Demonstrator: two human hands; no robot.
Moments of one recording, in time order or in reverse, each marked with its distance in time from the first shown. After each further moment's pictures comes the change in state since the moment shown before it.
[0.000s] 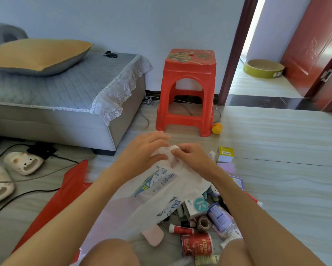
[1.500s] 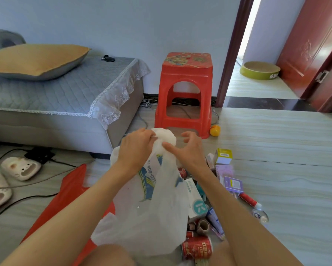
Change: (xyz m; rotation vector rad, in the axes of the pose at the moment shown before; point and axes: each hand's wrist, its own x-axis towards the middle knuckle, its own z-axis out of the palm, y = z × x) left_hand 0.023 0.005 0.001 0.085 0.237 -0.420; right_hand 0.005 -0.014 0.012 -0.062 0.408 0.115
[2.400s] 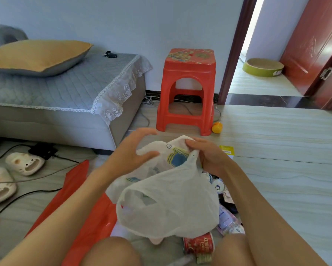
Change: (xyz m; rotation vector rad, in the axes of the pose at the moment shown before) left_hand -0.025 -0.034 -0.016 -0.495 -0.243 0.137; right_hand 0.015 0.029 -0.034 0.727 -0.541 0.228
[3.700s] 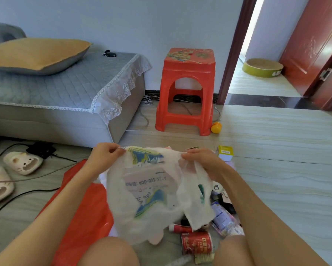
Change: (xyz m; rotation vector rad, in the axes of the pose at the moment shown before) left_hand -0.018 -0.037 -0.022 0.017 0.082 -0.641; right_hand -0.003 0.011 0.001 -0.322 0.207 0.121
